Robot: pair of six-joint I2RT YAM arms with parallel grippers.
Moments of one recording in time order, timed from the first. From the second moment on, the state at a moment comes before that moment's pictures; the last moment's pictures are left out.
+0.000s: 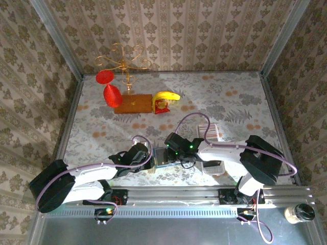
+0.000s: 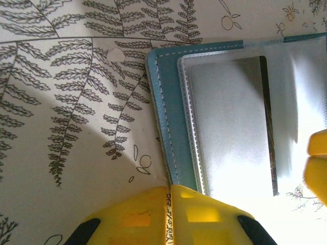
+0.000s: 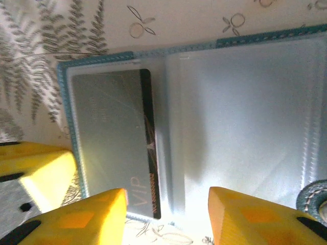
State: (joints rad) left arm -0.95 1.16 0.30 -0.03 0.04 -0.93; right arm 0.98 1.58 0.85 -0.33 0.00 0.98
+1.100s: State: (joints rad) left arm -0.95 1.20 0.30 0.01 0.04 -0.93; right arm 0.98 1.64 0.88 -0.39 0.04 0.97
